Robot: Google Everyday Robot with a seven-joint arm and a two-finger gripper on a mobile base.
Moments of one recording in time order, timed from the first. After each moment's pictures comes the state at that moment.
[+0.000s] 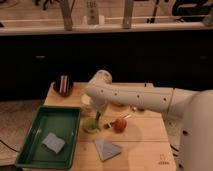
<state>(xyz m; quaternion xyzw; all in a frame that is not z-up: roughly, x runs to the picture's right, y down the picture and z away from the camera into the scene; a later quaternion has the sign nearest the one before) -0.030 0.129 0.793 -0.24 -0.17 -0.48 0.83</state>
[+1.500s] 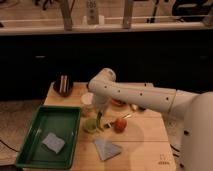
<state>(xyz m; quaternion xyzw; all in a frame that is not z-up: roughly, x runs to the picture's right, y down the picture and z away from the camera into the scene) -0.027 0.131 0.791 -0.24 -0.22 -0.52 0.79</state>
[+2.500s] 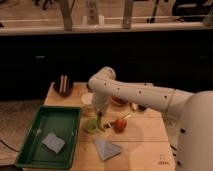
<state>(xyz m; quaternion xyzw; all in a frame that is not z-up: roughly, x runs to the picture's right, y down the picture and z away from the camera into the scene) -0.027 0.136 0.789 -0.26 -0.25 -0.54 0.76</state>
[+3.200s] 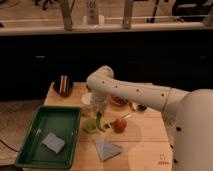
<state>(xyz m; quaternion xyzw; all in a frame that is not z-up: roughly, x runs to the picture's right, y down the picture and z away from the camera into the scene) -0.034 0.139 0.785 -0.27 -0.27 -0.56 0.74</state>
